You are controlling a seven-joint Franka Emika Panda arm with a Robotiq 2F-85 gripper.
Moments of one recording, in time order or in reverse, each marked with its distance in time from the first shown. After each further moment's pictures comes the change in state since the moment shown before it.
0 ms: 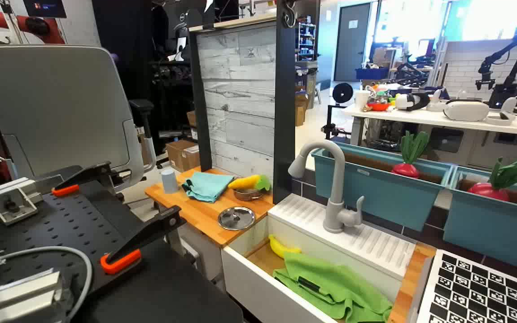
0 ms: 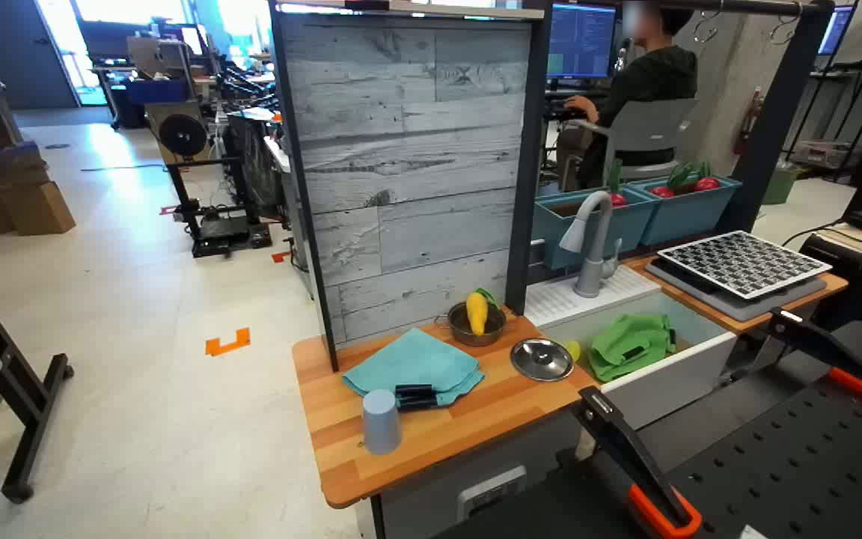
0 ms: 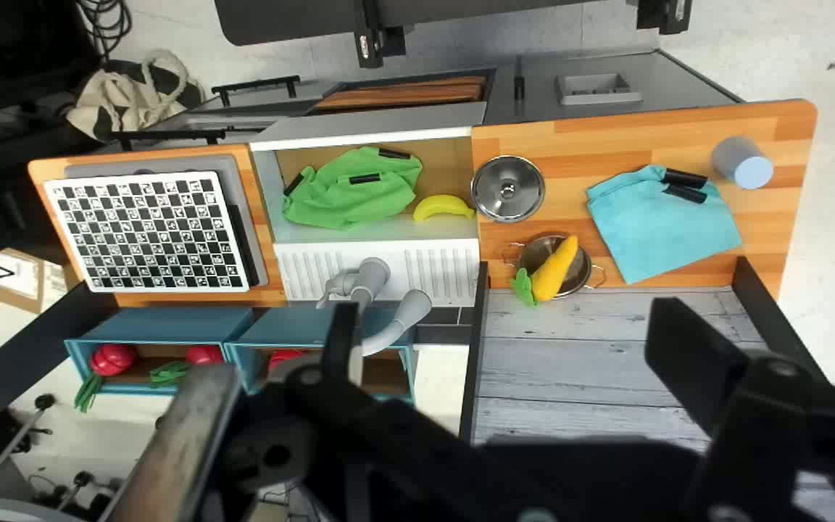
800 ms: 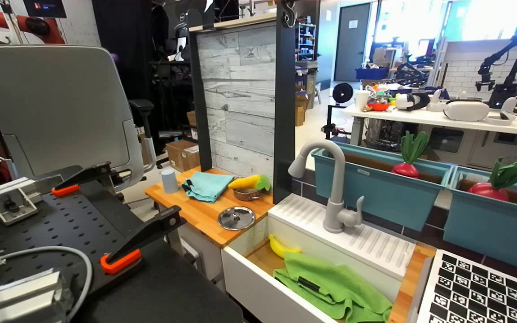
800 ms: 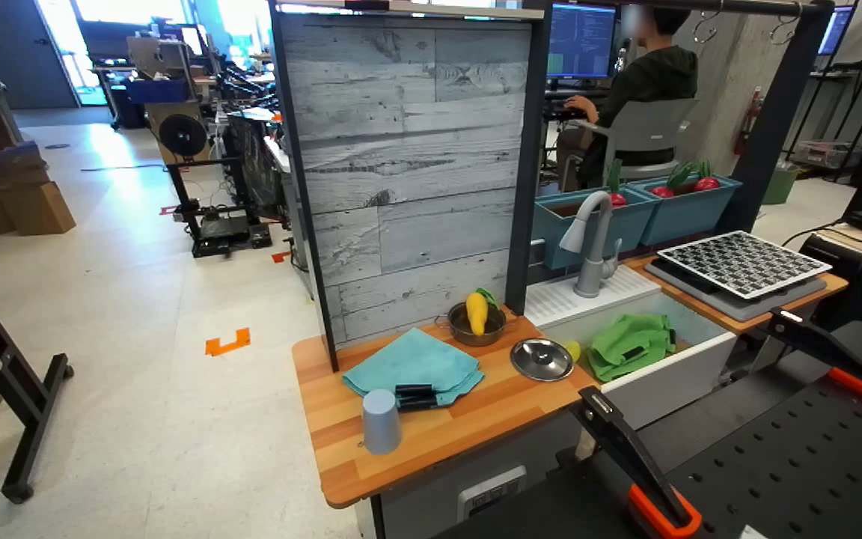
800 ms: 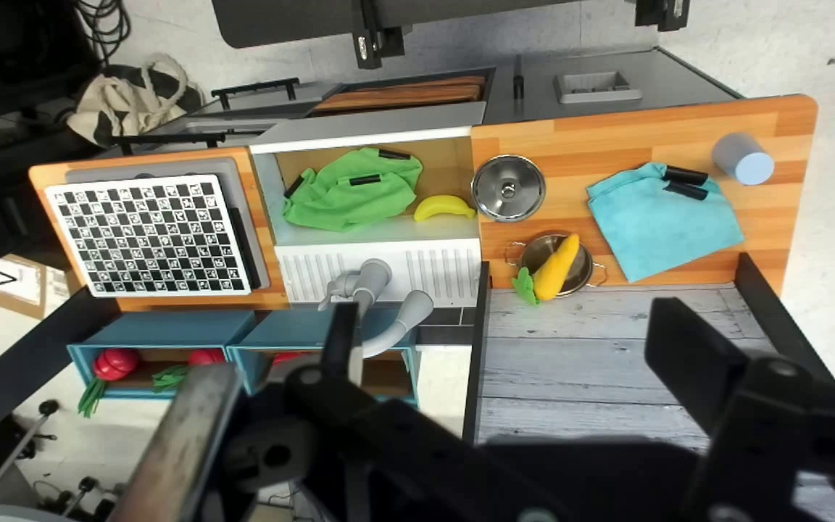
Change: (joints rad) arm 0.000 0.005 -0.002 0.003 0.000 0.000 0.013
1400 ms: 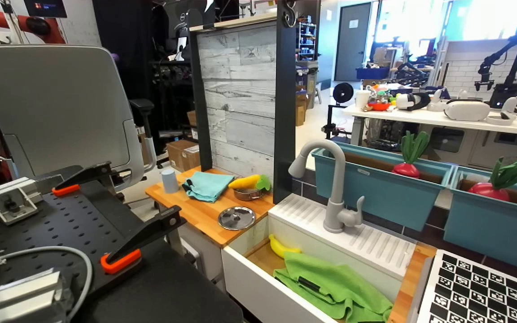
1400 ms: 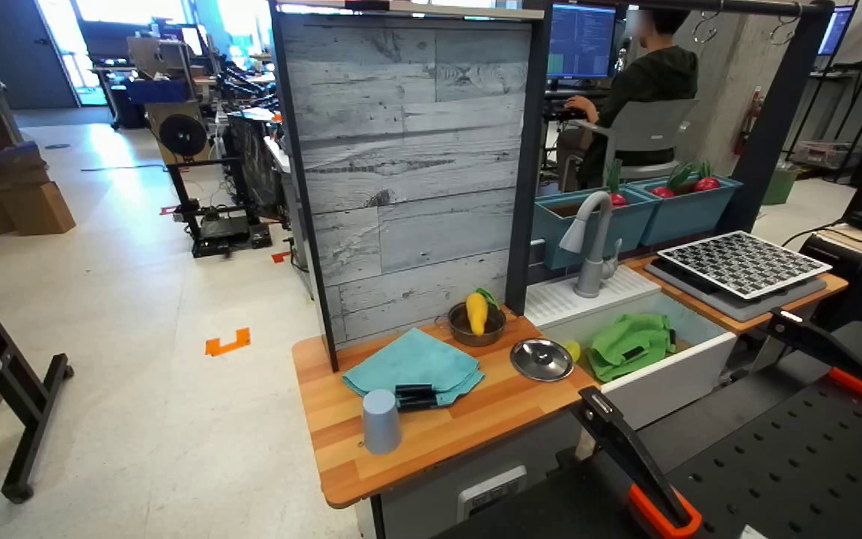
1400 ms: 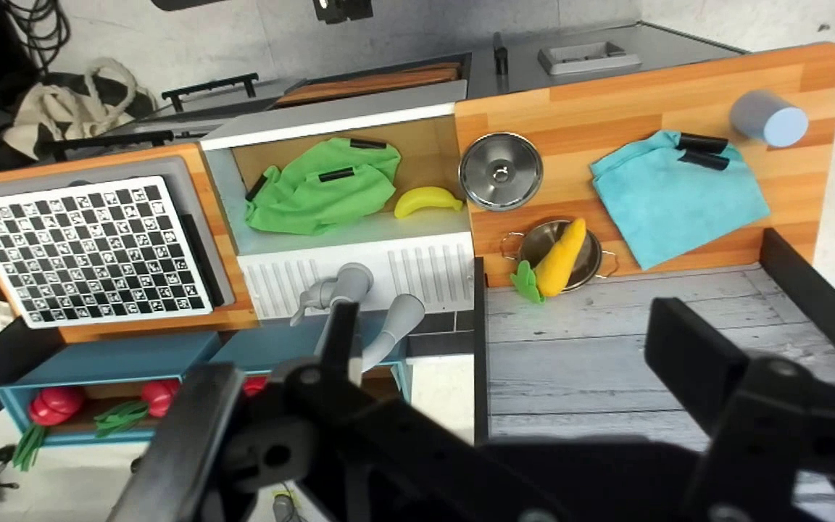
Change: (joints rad) arm -0.033 0.242 -0.056 -0.008 -0.008 0.246 0.008
